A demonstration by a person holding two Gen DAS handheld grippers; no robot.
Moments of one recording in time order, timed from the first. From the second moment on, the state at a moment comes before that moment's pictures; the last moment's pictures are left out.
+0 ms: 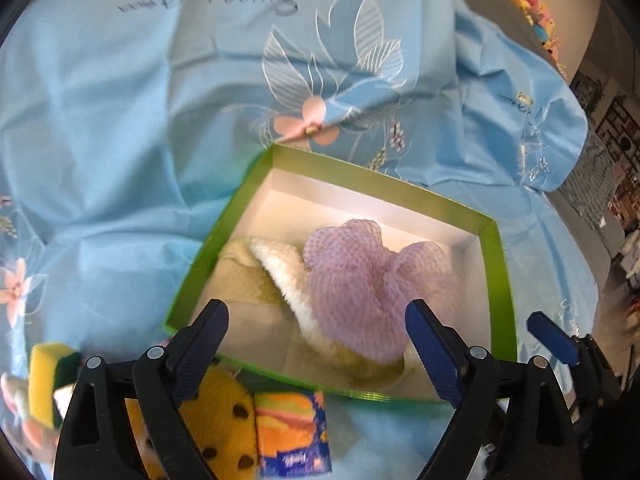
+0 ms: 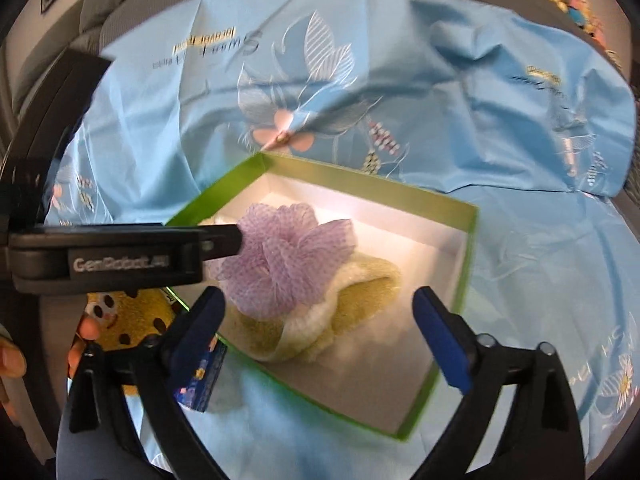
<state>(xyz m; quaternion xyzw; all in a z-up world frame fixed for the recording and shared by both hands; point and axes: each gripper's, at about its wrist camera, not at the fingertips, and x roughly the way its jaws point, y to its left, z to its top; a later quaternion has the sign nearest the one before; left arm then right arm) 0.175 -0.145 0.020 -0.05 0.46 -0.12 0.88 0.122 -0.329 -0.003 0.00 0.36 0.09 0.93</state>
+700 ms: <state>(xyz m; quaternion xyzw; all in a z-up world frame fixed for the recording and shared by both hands) 0.046 -0.105 0.035 -0.03 0.42 -0.15 0.89 0.004 -0.299 0.004 -0.01 0.35 0.14 0.93</state>
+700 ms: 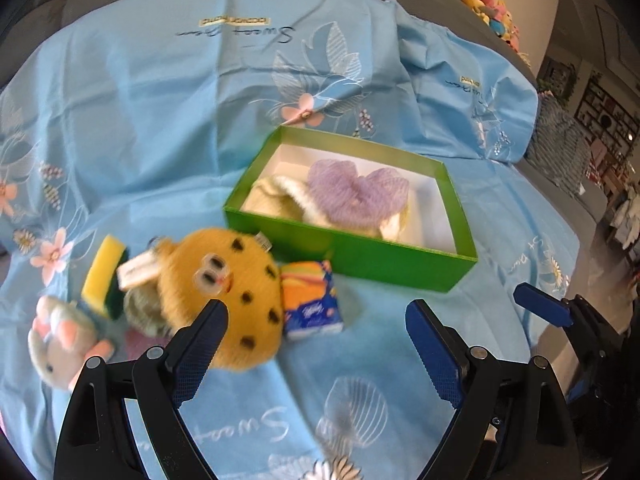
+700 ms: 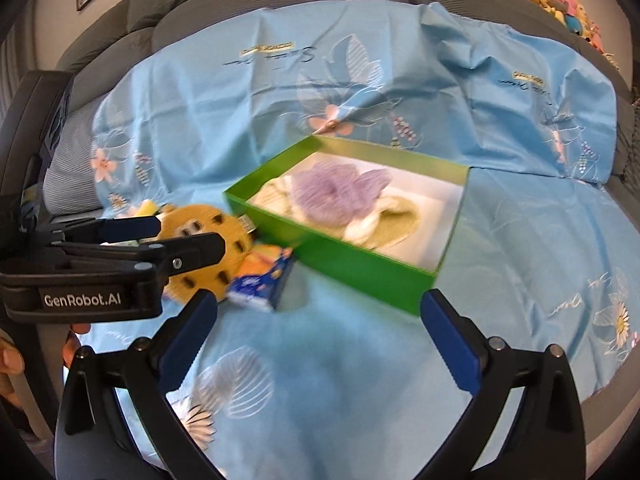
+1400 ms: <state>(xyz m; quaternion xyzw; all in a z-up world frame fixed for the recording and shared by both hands) -0.003 0.026 -0.016 -0.10 0.43 -0.08 0.89 -0.025 -0.210 -0.045 -0.03 0.39 0.24 0.89</state>
